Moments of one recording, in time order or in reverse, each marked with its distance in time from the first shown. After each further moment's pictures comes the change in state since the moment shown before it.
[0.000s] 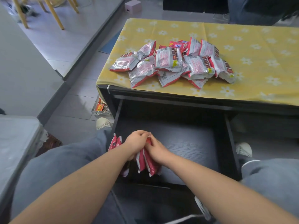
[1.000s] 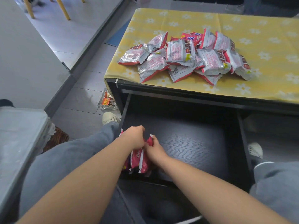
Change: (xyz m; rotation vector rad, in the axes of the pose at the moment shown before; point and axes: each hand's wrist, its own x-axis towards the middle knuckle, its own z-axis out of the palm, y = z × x) left_hand 0.021 -0.009 -0.043 0.810 -0.106 0.058; right_hand 0.008 -0.013 0.045 0.255 0.037 0.256
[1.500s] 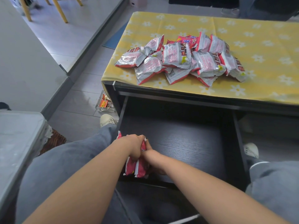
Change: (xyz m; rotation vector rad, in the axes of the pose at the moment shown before) left_hand -0.004 0.000 0.003 0.322 -0.229 0.084; right_hand -0.018 -0.004 -0.004 0.116 -0.284 0.126
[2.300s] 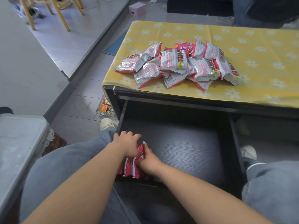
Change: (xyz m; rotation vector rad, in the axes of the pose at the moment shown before) left_hand -0.006 -0.014 0.005 0.100 0.205 -0.041; right_hand 0.000 0.011 0.006 -0.476 0.163 -0.201
